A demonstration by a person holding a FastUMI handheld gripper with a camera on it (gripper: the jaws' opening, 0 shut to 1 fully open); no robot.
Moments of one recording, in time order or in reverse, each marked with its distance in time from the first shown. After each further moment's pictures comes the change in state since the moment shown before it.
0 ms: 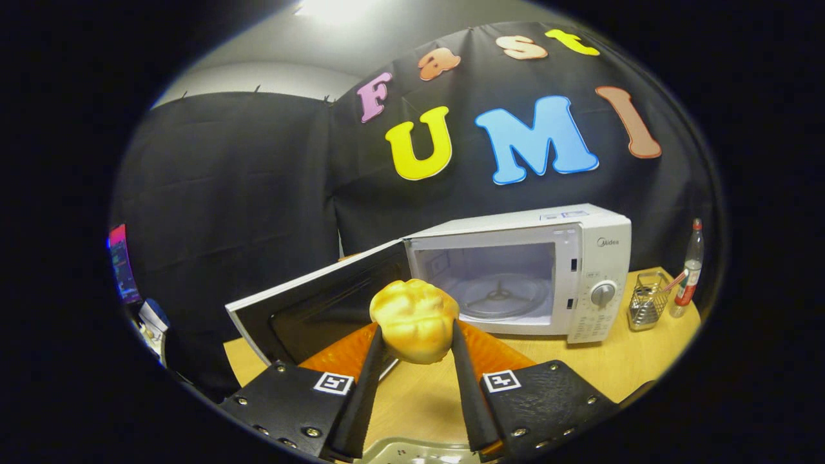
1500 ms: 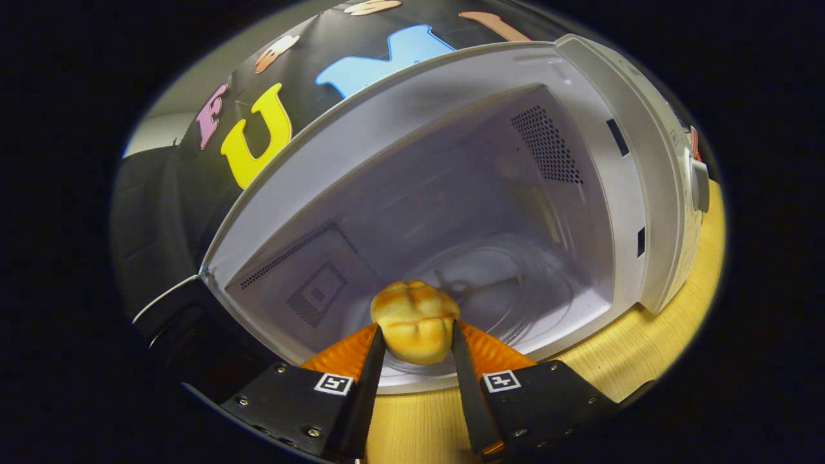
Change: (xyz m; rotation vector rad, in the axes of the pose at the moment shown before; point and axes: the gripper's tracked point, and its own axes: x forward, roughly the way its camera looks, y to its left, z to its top) arm 0.230 -0.139 -0.044 0.360 -0.052 -0.442
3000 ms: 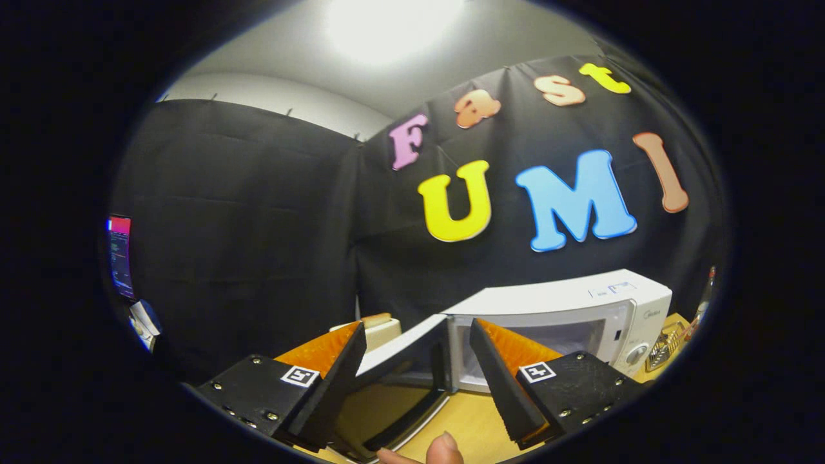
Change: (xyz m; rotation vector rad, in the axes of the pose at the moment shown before) arm -0.315 0.174 0.062 -0.498 -0.254 0.632
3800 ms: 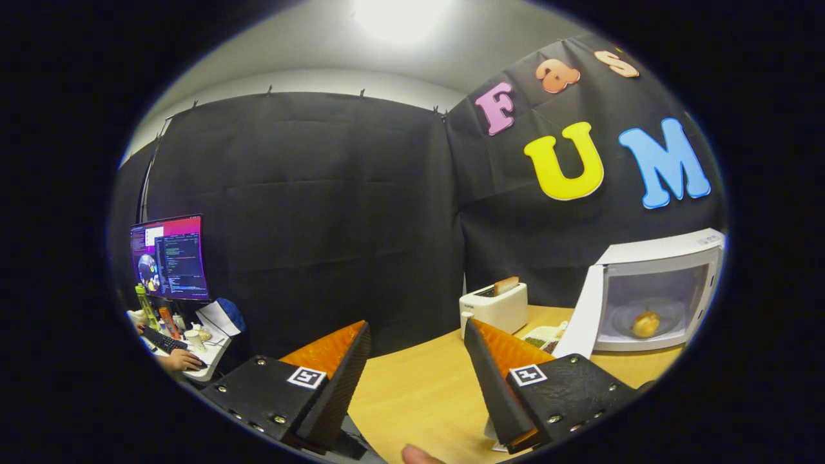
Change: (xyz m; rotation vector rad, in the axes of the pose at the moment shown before) arm -0.007 0.194 -0.076 0.108 0.176 0.361
